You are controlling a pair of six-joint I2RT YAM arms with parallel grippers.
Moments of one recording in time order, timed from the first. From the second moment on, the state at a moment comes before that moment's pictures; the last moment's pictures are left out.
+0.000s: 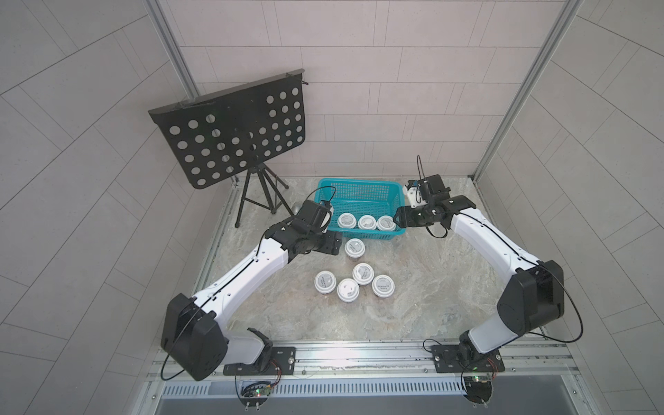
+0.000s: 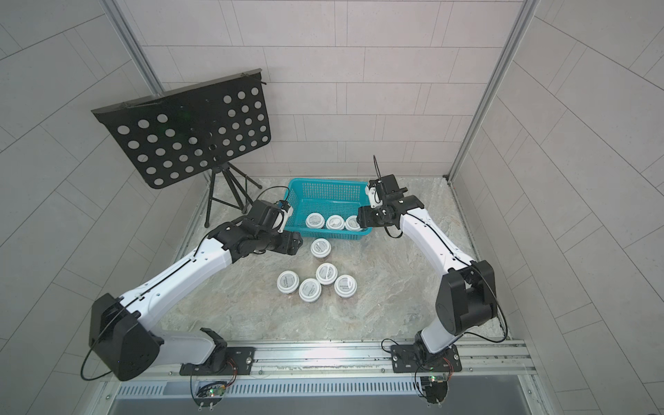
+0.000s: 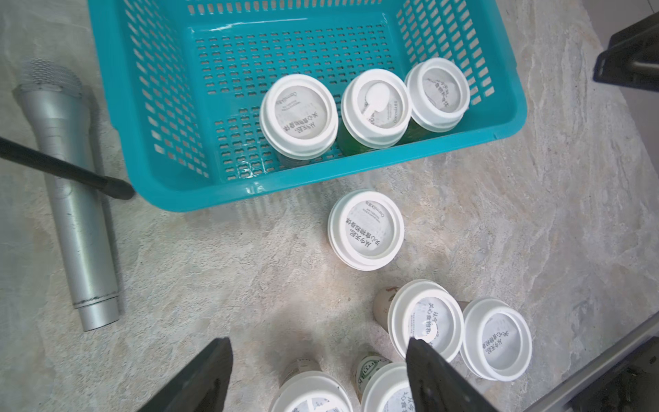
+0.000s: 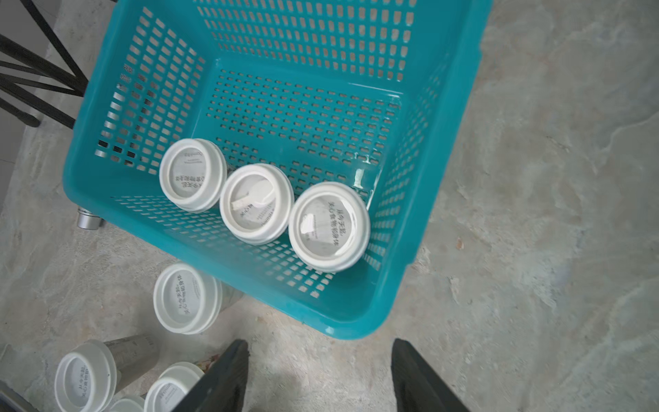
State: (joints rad) left arm -0.59 1.39 1.17 -0.72 0.05 -0.28; right arm 0.25 1.53 1.33 -0.74 -0.20 0.20
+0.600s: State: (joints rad) left arm -0.70 1.69 1.32 -0.69 -0.02 -0.28; right arm 0.10 1.33 1.05 -0.63 -0.33 0.26
